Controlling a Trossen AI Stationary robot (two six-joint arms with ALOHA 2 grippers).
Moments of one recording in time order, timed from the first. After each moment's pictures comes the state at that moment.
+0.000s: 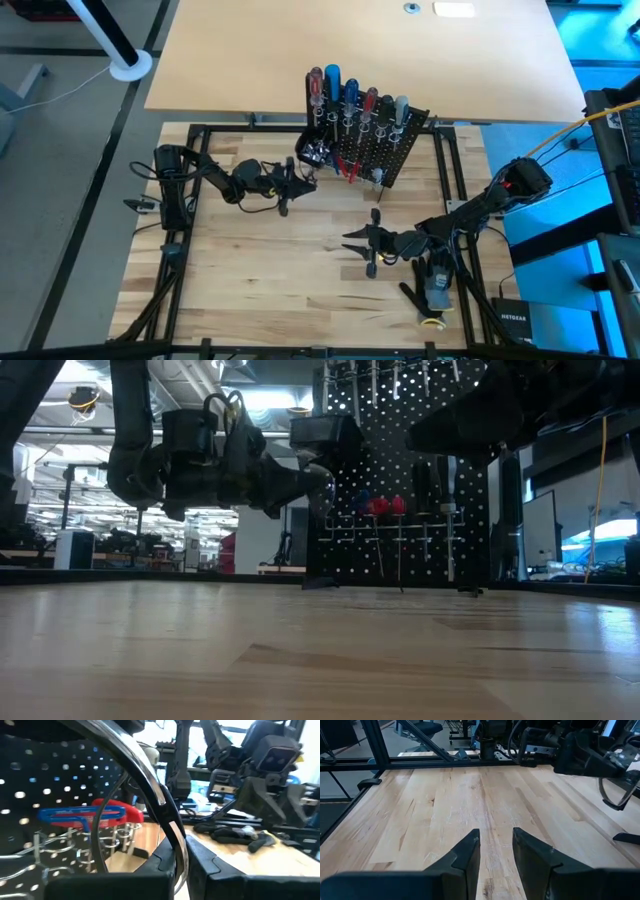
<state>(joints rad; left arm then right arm) 0.33 1.89 0.50 1.50 0.38 -0.12 0.46 1.46 0.53 0.65 0.55 0.16</state>
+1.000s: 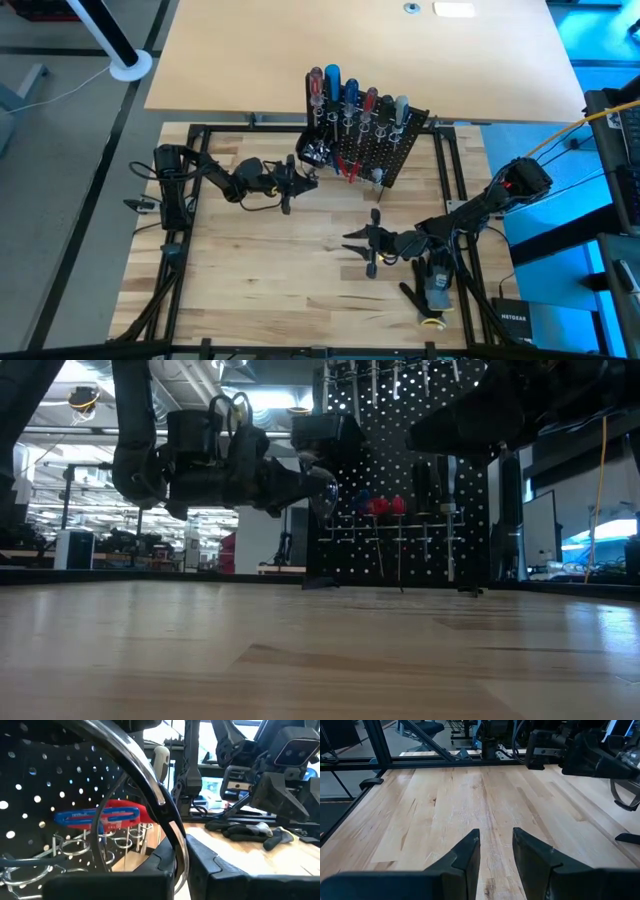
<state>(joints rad) 0.33 1.89 0.52 1.46 0.34 -0.07 0.46 1.46 0.53 0.65 0.54 0.16</state>
